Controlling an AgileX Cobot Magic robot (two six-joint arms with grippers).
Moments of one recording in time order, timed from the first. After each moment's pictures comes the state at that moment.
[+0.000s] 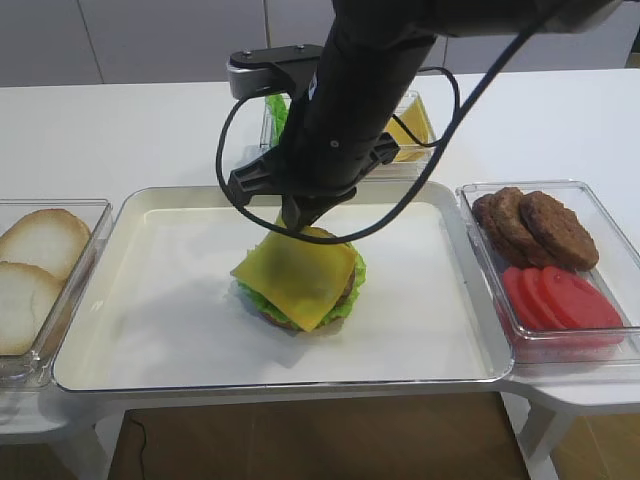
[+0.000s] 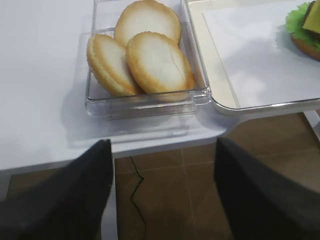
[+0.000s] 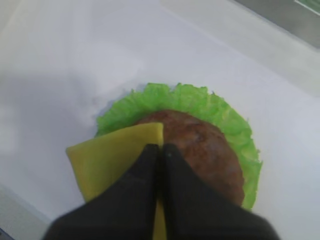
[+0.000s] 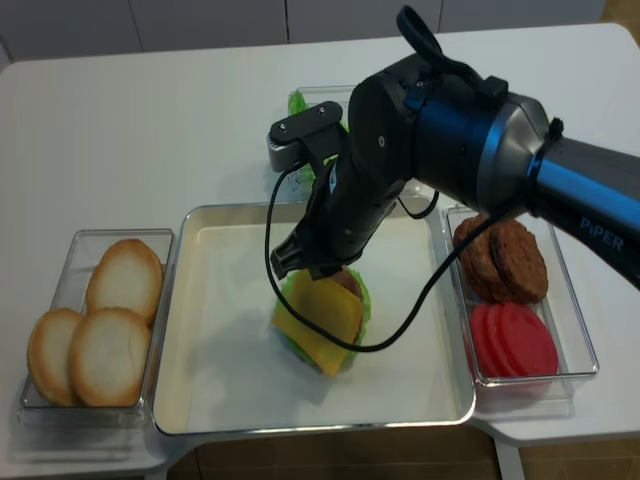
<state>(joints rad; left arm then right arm) 0.03 -0.02 -0.49 -0.06 1.18 0.05 0.71 1.84 -1.48 0.20 0.88 0.03</state>
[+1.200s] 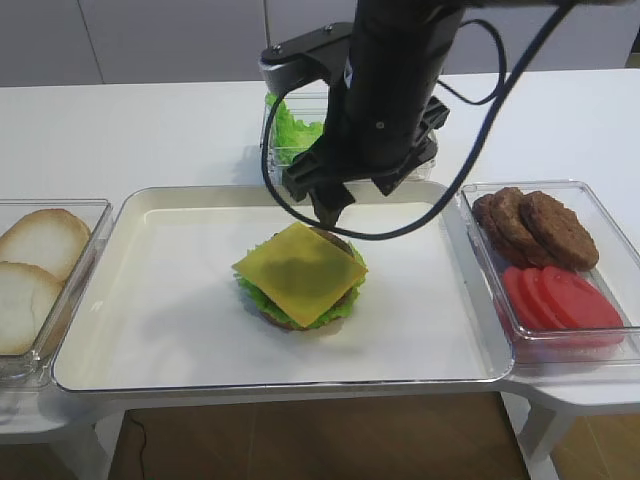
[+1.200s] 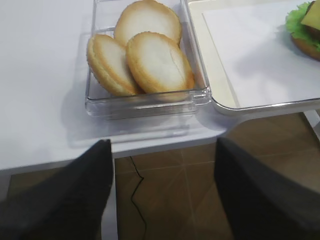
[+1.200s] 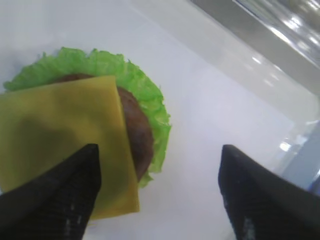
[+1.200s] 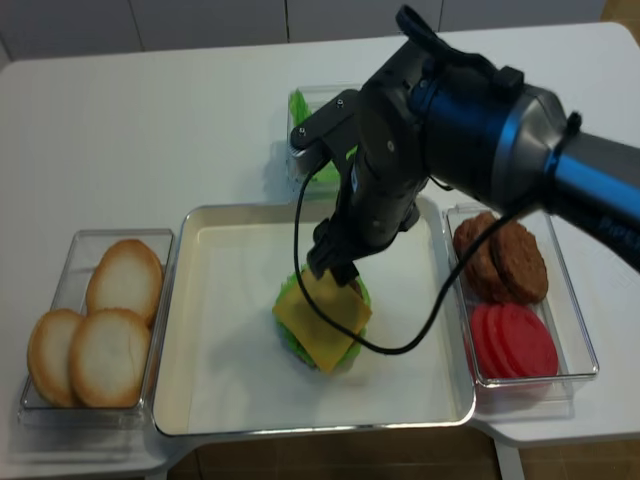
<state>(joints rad) 0.03 -0.02 -0.49 -0.06 1.18 0.05 0.71 1.80 -1.48 -0.06 1.00 0.09</state>
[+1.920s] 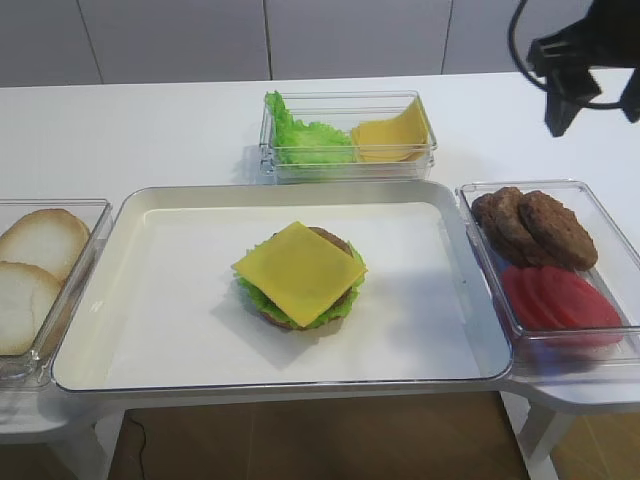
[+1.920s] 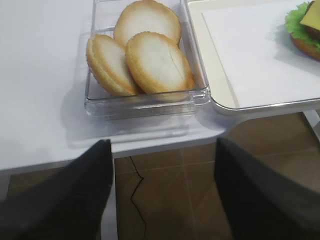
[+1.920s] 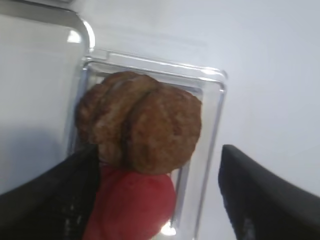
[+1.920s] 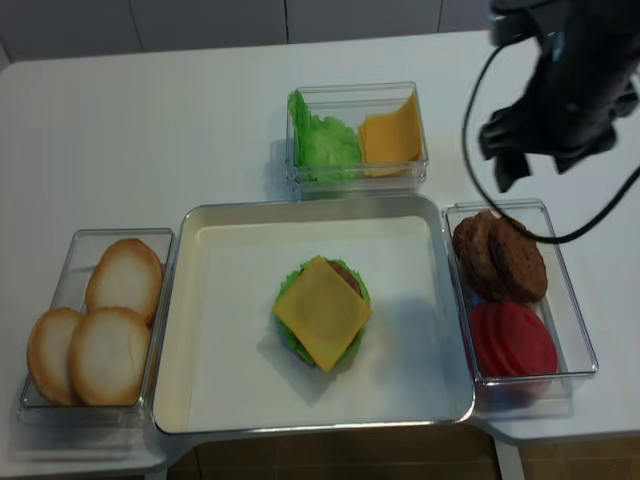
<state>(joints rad) 0.03 -0.02 -0.49 -0.06 1.18 0.05 0.24 1.60 -1.48 -0.04 1.23 0.05</state>
